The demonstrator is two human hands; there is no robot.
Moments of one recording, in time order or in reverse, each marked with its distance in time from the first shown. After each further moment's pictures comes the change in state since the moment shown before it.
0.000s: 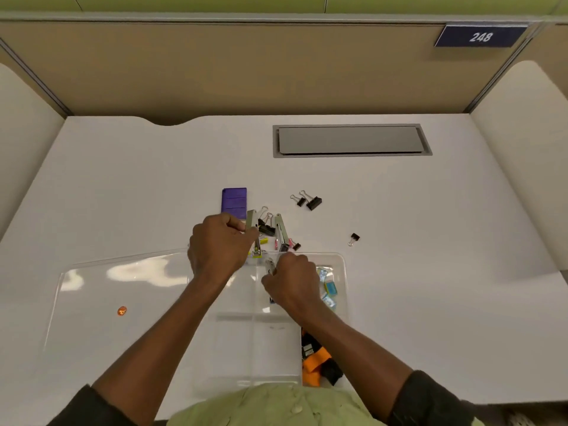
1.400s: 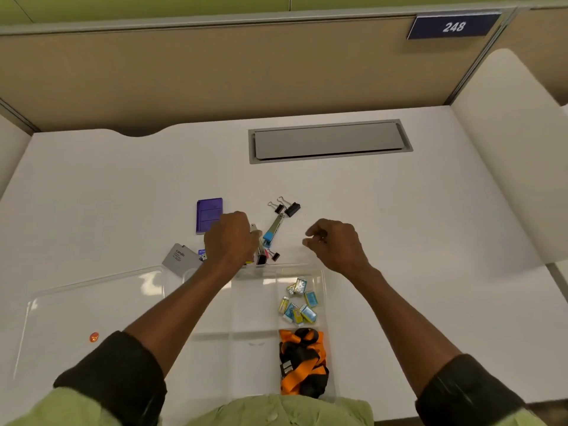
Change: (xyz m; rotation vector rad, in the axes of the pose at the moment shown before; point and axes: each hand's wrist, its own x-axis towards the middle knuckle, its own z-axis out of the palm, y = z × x) left_hand 0.041 0.035 0.080 0.512 -0.216 0.254; right_hand 0.079 0.117 -0.087 0.235 0.092 -0.087
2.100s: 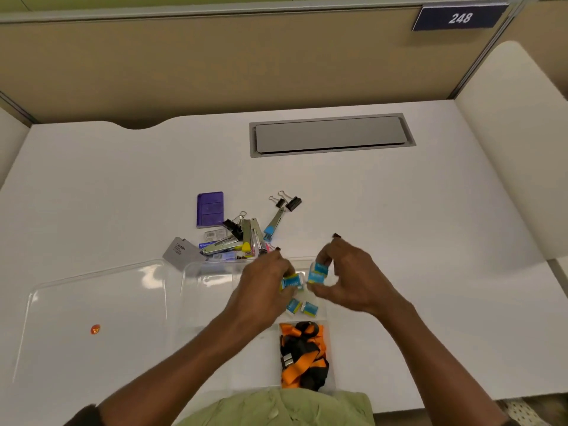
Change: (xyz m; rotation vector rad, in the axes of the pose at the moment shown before) left_hand -0.101 0.012 0.019 -0.204 -0.112 0.418; right_hand -0.064 0.019 -0.017 -0.199 -0.147 -0.314
